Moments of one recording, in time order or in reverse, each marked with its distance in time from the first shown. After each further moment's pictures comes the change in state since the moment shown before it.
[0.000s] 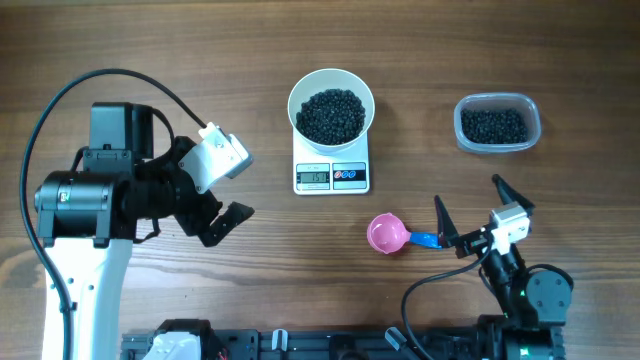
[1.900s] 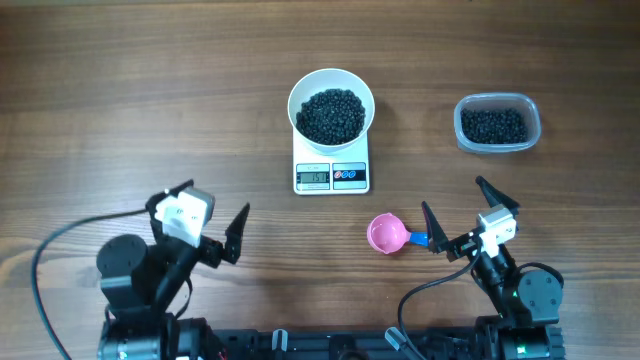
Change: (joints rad) left arm 0.134 -0.824 -0.909 0.895 0.000 -0.608; right arm 0.082 -0.005 -0.029 0.016 0.000 0.000
